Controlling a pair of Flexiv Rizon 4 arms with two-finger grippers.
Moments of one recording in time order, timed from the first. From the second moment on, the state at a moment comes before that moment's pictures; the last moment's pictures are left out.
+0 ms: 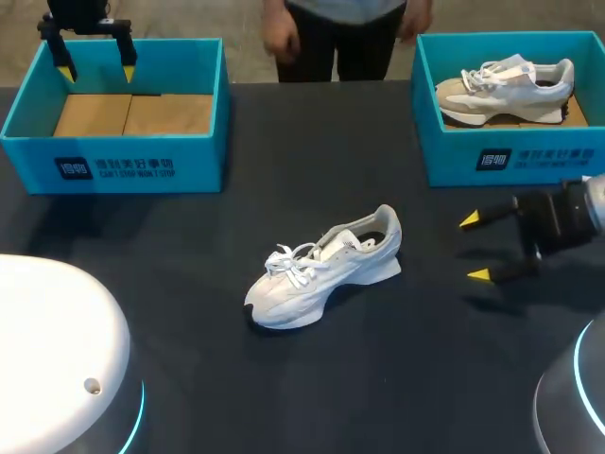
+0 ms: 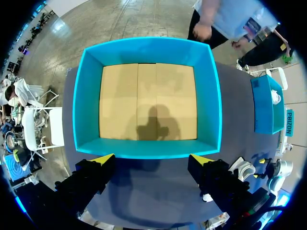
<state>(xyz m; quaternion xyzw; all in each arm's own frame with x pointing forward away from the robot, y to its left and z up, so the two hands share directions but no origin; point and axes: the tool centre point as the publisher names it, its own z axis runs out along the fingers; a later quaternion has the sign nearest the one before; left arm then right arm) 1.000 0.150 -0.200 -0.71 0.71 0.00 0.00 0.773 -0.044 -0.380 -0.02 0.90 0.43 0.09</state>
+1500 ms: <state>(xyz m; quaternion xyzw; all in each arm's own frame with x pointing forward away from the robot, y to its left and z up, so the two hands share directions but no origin) 1.000 0.150 -0.200 -0.71 0.71 0.00 0.00 0.826 0.011 -0.385 -0.10 0.90 0.42 0.04</state>
